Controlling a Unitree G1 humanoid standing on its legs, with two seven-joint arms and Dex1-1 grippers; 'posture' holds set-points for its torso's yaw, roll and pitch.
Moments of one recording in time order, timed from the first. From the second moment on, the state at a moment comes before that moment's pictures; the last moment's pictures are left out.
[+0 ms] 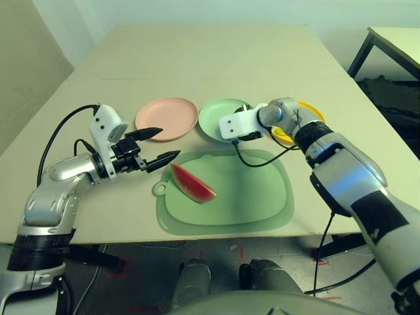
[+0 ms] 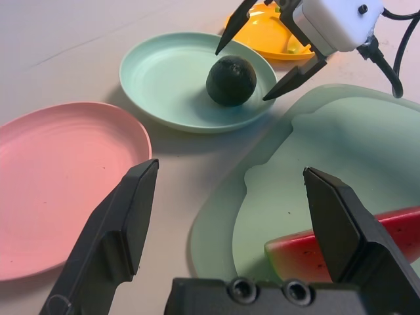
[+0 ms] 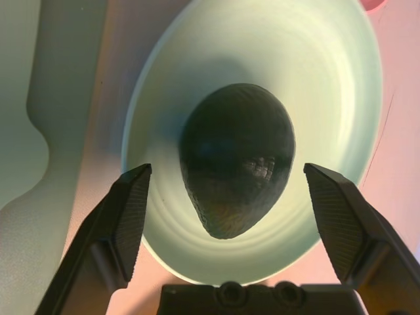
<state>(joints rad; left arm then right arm) -0.18 0.79 0.19 -0.10 -0.47 0.37 -0.93 -1.30 -0.16 0.58 1.34 -0.60 -0.43 0.73</state>
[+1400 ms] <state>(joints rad) -0.64 0.88 -0.21 0.16 -0.18 -0.21 -1.55 -0.17 -0.40 -0.03 -0.30 0.43 0.47 1.11</state>
